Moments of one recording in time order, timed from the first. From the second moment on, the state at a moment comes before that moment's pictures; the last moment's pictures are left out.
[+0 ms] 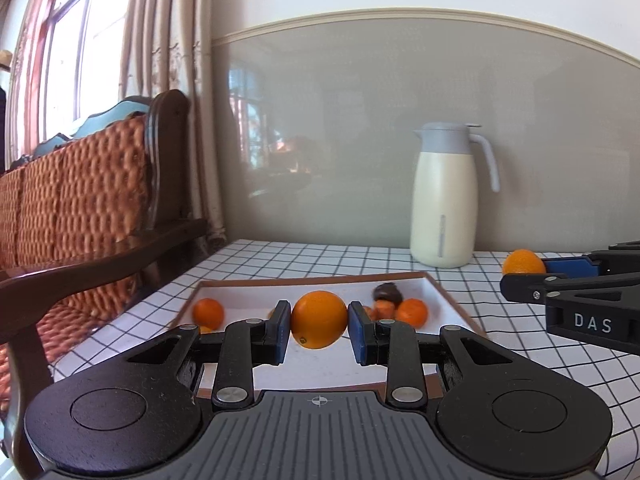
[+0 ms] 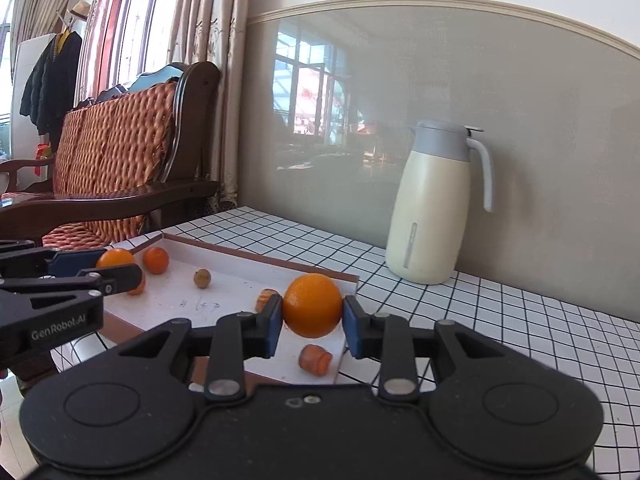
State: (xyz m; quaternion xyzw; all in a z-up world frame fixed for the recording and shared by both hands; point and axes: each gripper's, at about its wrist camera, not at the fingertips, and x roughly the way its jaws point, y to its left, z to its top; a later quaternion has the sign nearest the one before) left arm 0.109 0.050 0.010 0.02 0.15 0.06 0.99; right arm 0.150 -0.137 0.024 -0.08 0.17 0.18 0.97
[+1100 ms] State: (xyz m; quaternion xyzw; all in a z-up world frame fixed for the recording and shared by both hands) left arm 0.151 0.140 0.000 0.01 0.16 0.13 0.98; right arm 0.209 -0.111 0.007 -0.06 0.18 0.17 0.97
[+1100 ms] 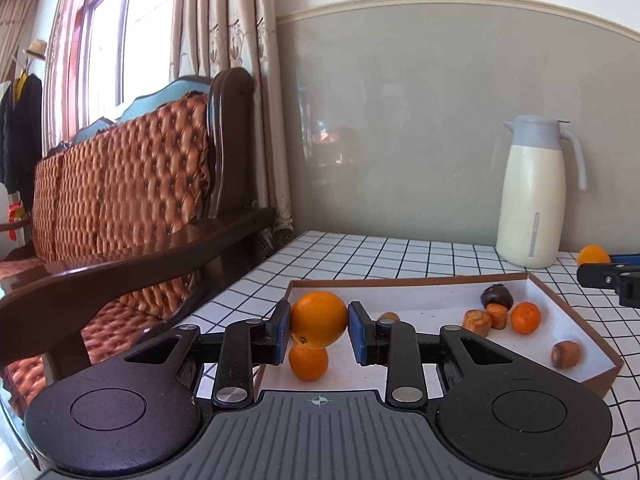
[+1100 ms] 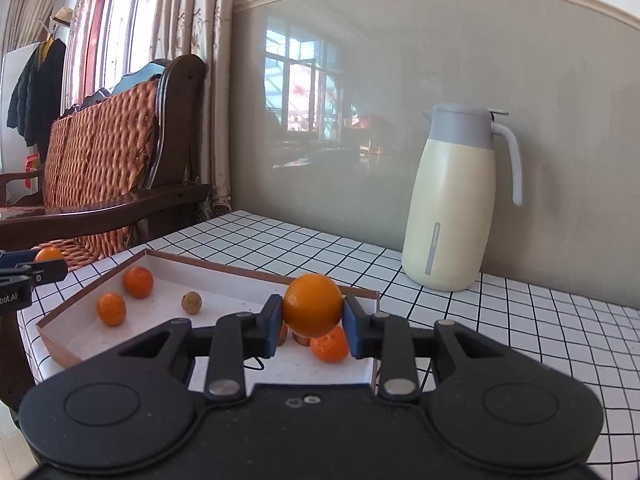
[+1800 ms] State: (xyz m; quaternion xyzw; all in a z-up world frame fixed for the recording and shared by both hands) left arm 0.182 0.151 -0.022 -0.01 0.20 0.12 0.97; right arm 0.245 -0.102 -0.012 -0.07 0.22 0.17 0.96
